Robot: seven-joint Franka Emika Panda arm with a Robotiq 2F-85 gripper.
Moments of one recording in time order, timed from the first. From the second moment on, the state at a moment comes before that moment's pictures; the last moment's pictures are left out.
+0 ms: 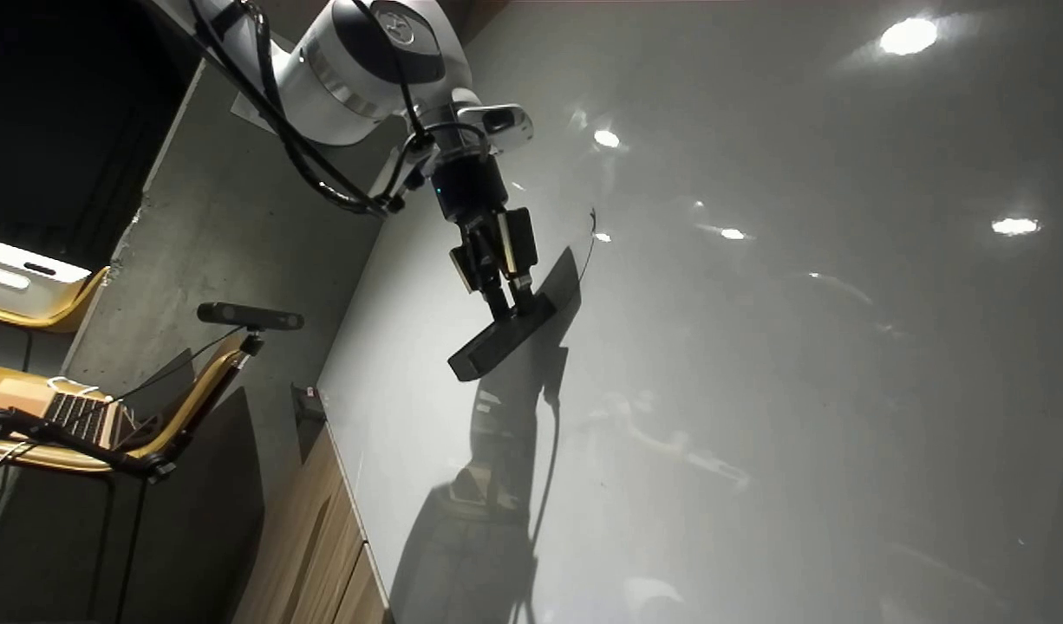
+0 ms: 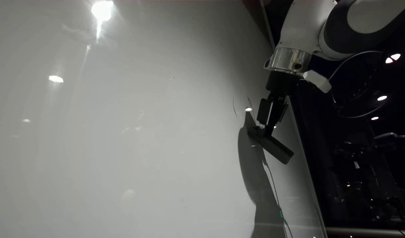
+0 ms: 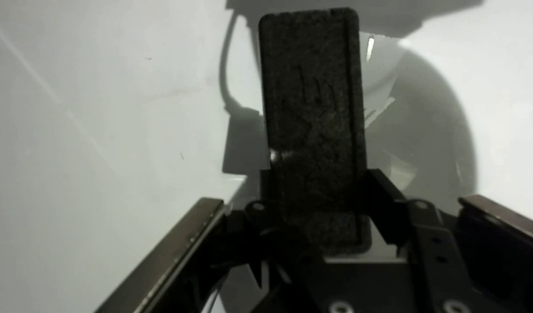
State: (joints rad) arm -0.09 -0.45 0.23 -2.18 -0.41 2.32 0.34
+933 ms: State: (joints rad) arm -0.06 -0.45 0.32 -2.14 -0.41 2.34 0.39
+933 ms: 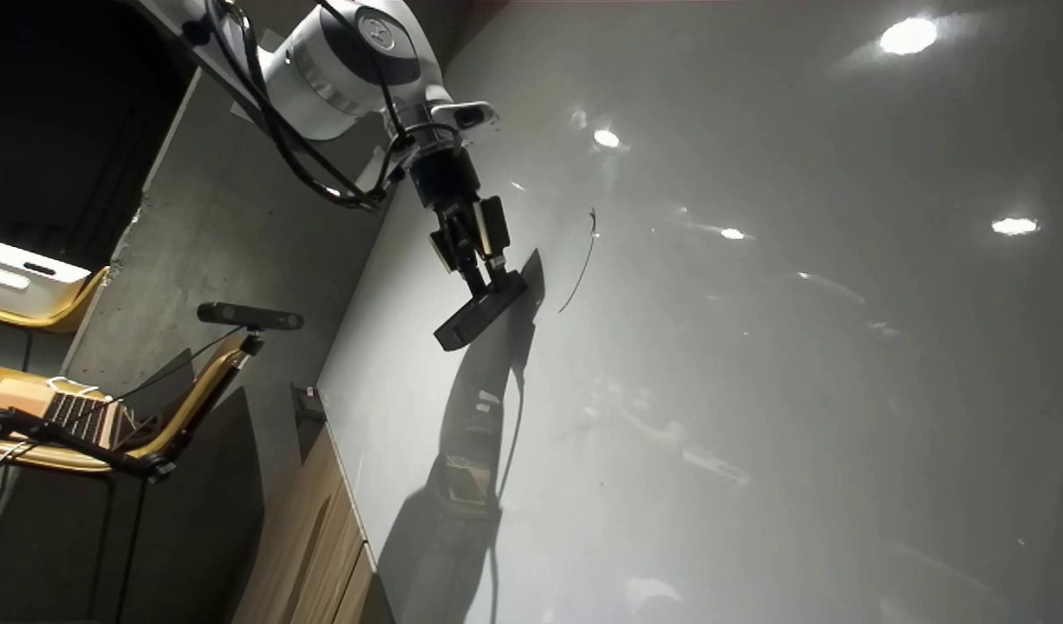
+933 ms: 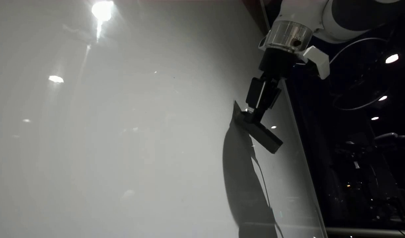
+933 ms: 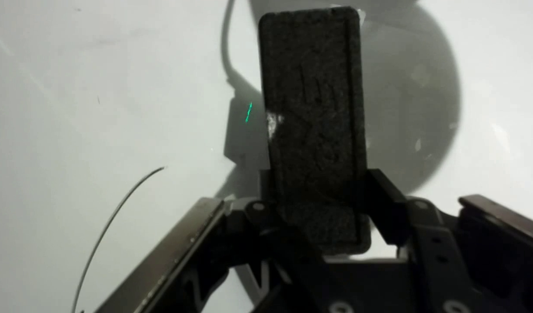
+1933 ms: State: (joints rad) arm -0.08 -0.45 0.32 -1.96 -0.44 2.27 0.39
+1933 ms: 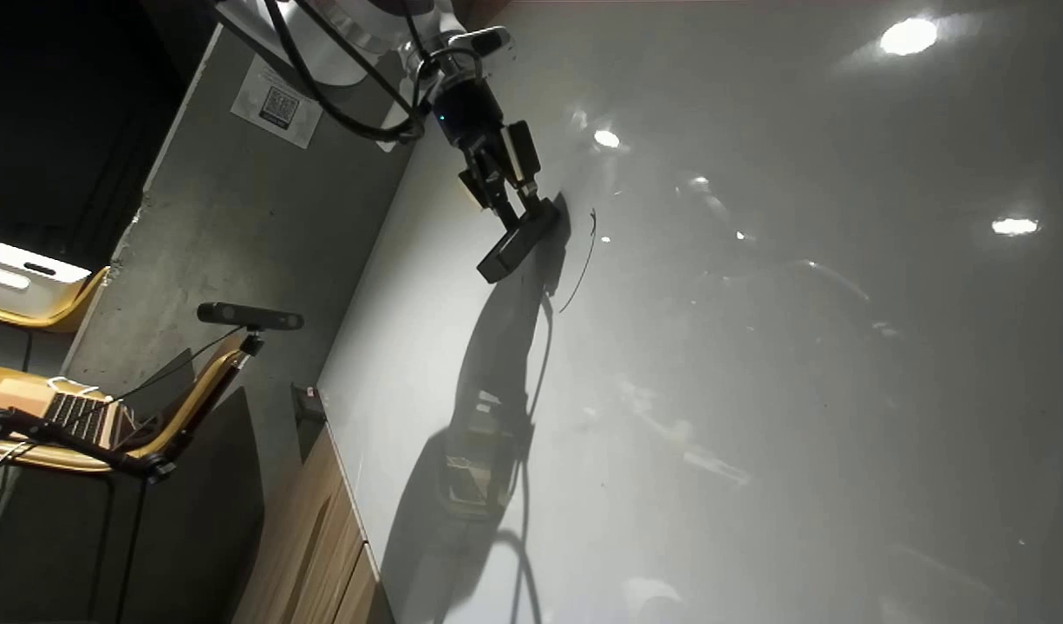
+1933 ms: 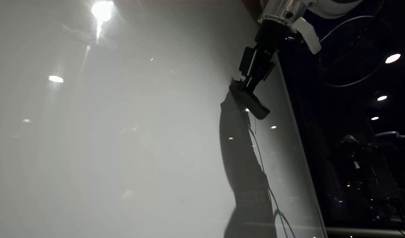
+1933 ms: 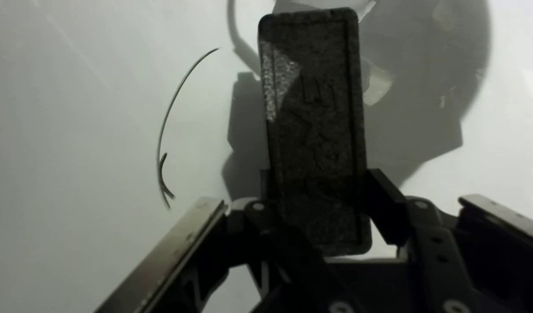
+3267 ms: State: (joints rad) arm -0.03 -0.39 0.35 -2.05 -0.46 2.27 0.45
